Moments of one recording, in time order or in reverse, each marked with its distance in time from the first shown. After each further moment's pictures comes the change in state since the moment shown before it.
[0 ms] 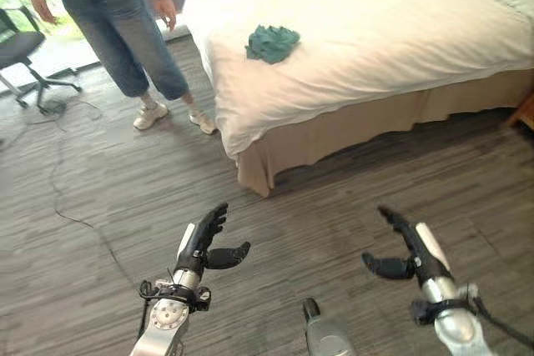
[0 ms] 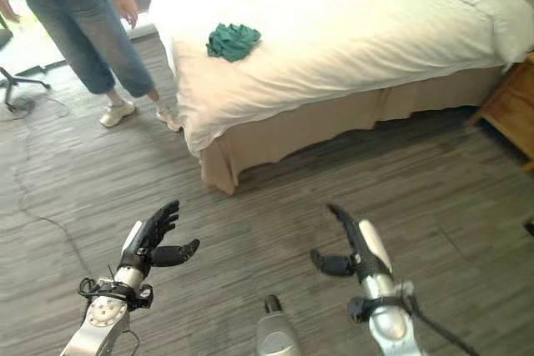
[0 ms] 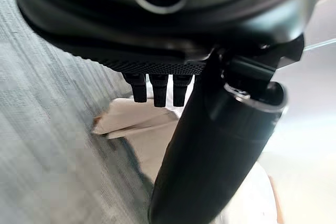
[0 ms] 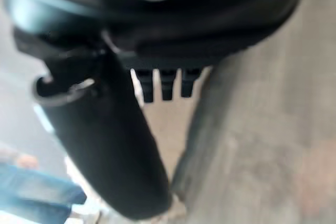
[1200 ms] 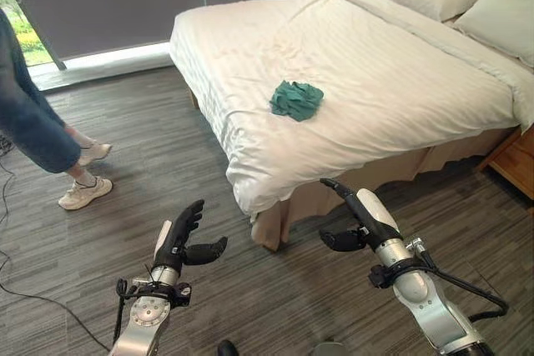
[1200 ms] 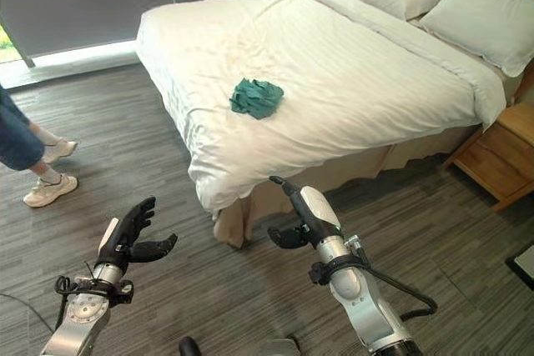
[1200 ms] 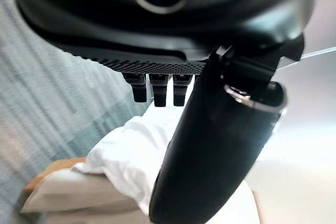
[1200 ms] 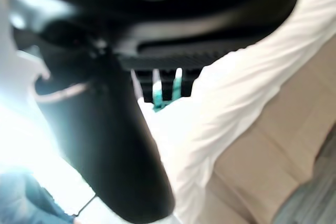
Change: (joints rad) left arm 0.034 0.046 0.085 0.062 0.018 0.005 0.017; right arm -0.122 0.003 0.231 -0.058 -0.140 0.000 0.022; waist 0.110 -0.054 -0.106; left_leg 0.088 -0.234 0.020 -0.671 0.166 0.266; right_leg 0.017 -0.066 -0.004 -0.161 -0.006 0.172
